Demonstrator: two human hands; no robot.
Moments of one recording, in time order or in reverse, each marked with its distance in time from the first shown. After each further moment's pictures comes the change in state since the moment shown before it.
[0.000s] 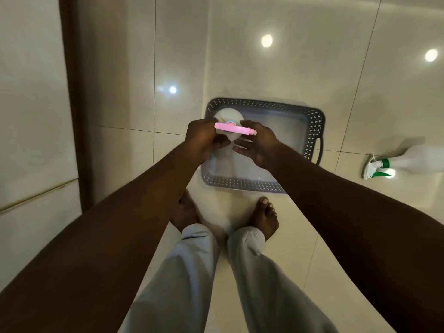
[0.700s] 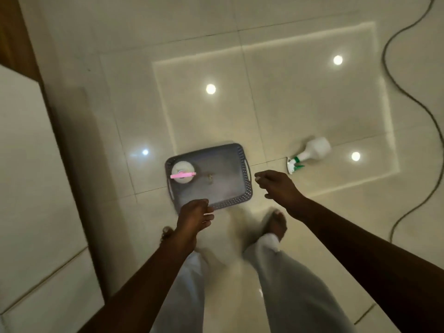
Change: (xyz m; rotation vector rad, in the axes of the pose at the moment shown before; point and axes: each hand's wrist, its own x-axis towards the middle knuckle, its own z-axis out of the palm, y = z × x) left_hand -0.229 -0.017 0.031 0.358 -0.106 -0.086; right_hand -0.259 -0.037 -0.155 -0.518 0.259 -0.338
